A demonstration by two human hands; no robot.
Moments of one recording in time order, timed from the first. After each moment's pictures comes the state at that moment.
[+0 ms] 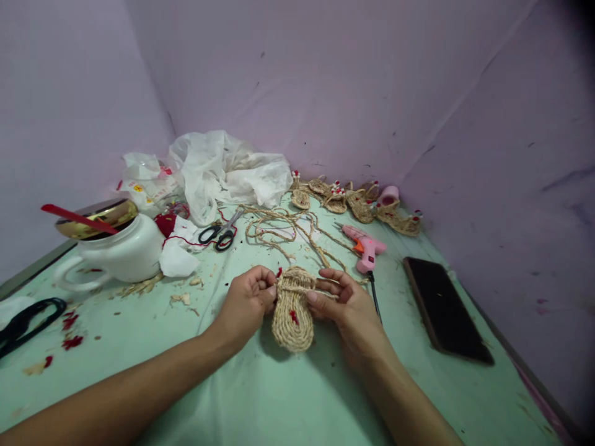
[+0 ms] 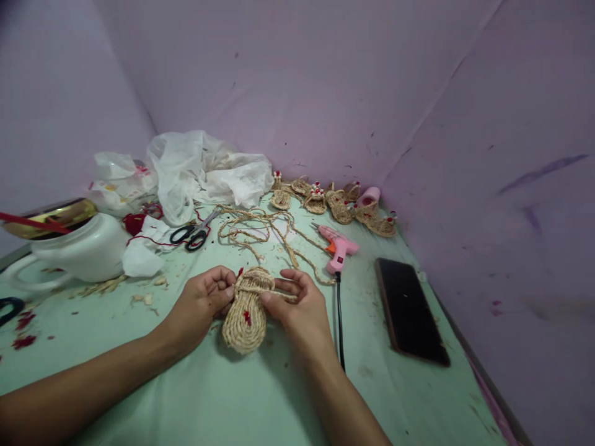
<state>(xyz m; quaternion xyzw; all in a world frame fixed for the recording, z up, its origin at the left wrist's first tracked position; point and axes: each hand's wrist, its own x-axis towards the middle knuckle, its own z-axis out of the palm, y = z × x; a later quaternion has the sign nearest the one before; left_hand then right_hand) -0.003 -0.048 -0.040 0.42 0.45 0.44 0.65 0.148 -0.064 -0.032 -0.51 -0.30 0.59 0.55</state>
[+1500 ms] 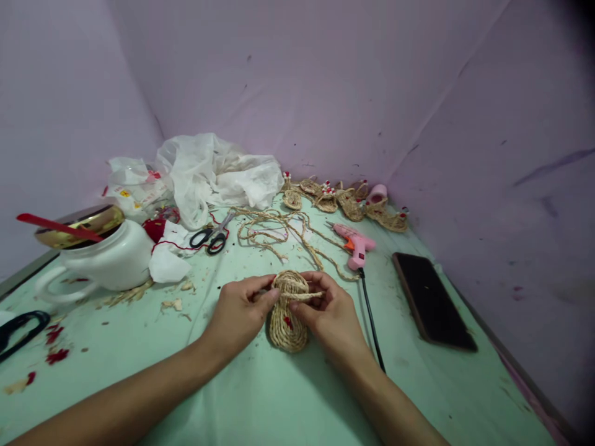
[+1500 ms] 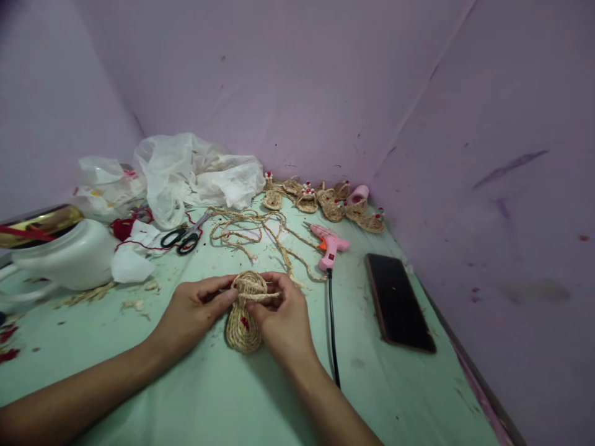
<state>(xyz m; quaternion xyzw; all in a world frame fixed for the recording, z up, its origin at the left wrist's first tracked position) -0.006 -0.049 -0.028 0.59 0.51 0.38 0.50 0.135 -0.067 -0.035 -0.53 -0.40 0.54 0.52</state>
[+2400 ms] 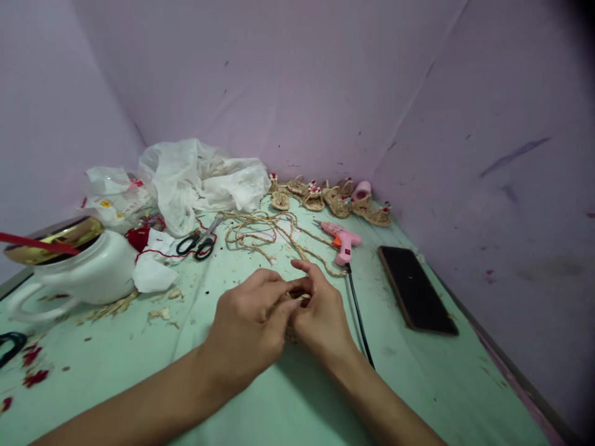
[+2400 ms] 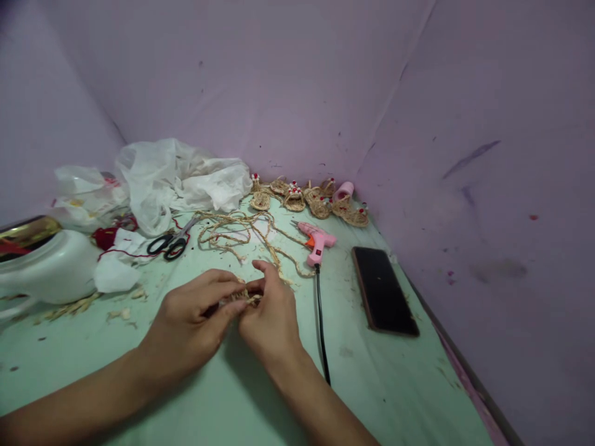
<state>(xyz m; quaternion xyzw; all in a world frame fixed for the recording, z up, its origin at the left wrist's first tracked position) 0.016 -0.066 -0.001 0.79 0.43 0.36 0.25 0.139 -0.071 -0.031 -0.59 -0.57 0.34 0.45</state>
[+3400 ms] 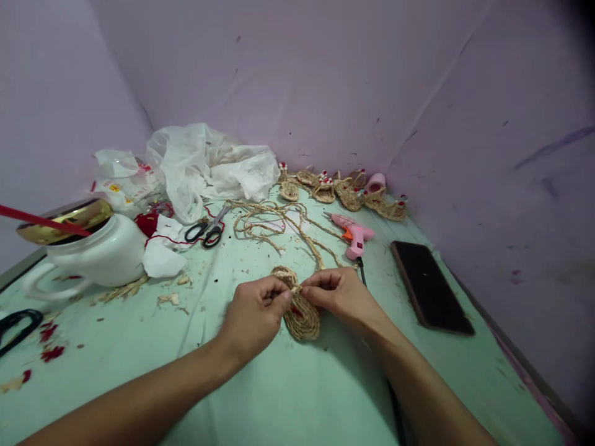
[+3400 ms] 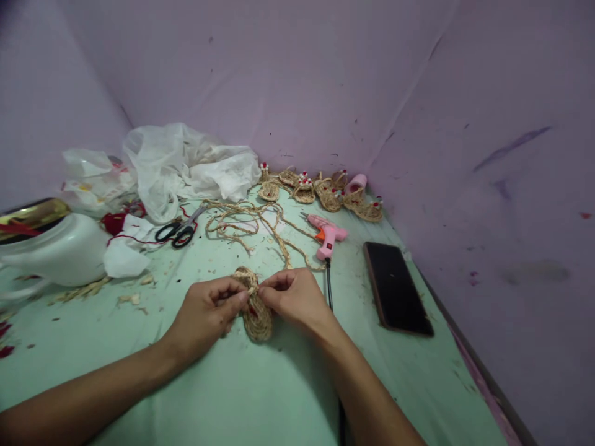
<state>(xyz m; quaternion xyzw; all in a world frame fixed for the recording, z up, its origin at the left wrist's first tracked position) 0.012 -0.062 -0.035 0.61 0.54 0.32 0.48 0.166 -0.054 -0.024 -0.58 -0.48 0.55 0.36</state>
